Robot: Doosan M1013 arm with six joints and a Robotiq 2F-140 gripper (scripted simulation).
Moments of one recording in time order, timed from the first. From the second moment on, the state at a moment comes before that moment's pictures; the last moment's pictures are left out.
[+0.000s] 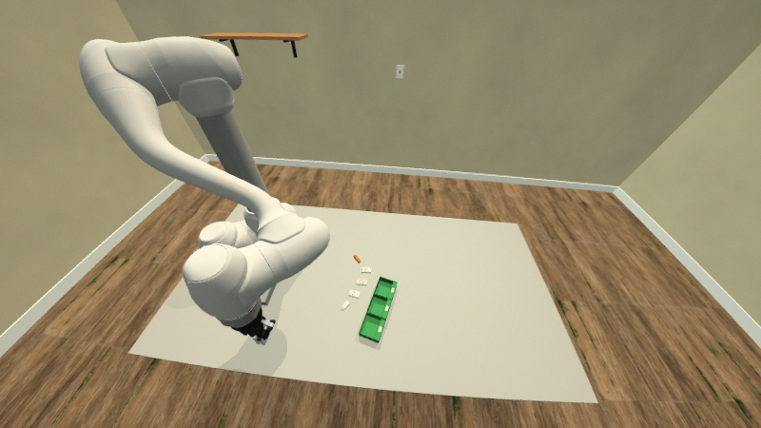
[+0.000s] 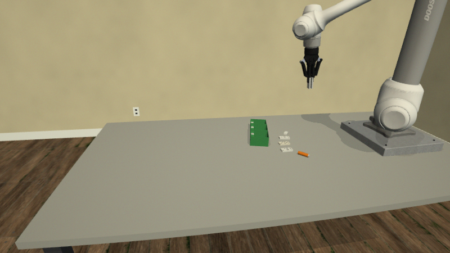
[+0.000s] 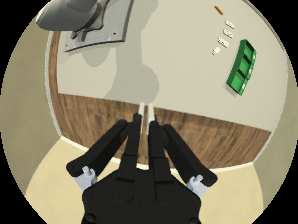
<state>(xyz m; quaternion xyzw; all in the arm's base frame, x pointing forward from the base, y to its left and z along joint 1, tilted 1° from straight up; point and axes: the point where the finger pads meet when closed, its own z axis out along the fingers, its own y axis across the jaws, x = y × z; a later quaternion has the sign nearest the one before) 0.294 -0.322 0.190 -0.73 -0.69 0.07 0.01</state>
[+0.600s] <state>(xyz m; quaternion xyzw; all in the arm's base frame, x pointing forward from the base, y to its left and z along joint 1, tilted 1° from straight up) 0.367 -0.281 0.191 -0.83 -0.55 0.05 -0.01</state>
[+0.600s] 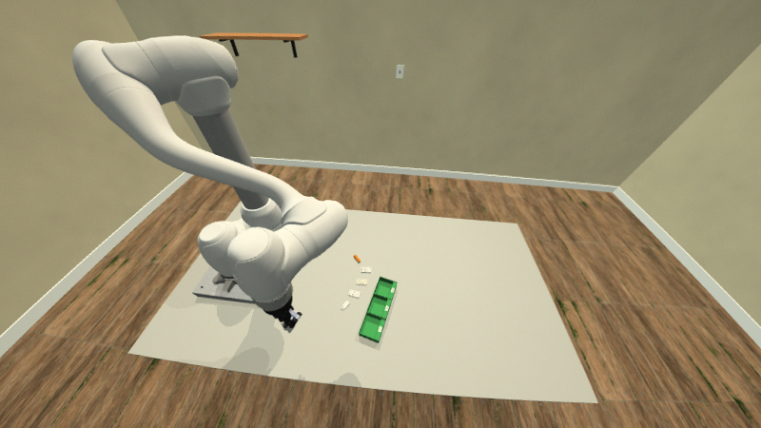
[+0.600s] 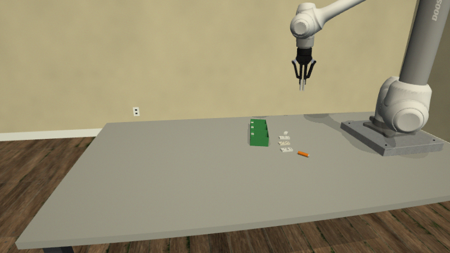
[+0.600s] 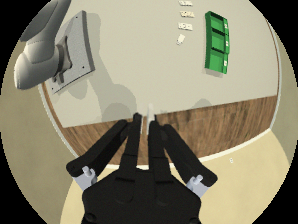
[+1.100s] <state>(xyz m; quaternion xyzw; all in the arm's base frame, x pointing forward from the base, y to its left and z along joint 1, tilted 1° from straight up) 0.428 -0.230 0.192 -0.91 -0.41 0.03 -0.02</state>
